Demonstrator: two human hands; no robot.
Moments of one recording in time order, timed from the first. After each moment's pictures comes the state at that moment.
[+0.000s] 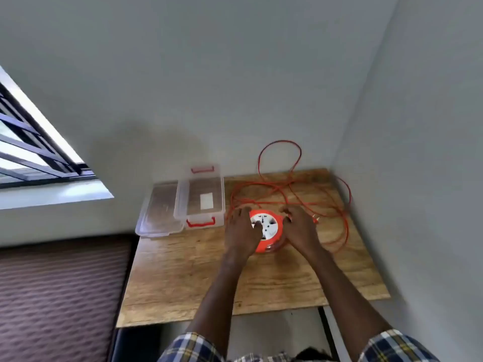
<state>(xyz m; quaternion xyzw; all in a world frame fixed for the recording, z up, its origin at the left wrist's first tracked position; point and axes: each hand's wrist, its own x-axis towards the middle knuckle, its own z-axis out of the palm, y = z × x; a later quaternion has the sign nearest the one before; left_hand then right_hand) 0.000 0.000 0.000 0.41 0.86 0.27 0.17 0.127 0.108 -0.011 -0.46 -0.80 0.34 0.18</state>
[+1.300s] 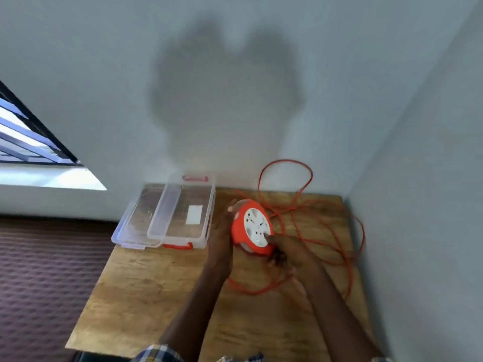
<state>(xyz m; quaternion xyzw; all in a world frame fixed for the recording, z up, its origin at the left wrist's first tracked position) -0.025 0.098 -0.011 0.03 0.55 0.77 0.32 0.088 0.221 -0.030 -0.50 -0.48 0.72 0.00</state>
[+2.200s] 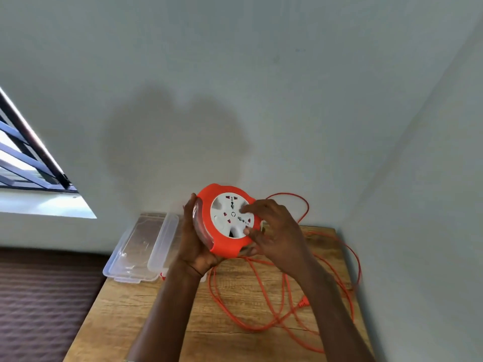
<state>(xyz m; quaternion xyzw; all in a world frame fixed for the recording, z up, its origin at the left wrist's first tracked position) -0.112 0.064 0.071 0.10 0.24 0.74 0.62 0.047 0.187 0.113 -0.18 -0.89 0.33 0.25</state>
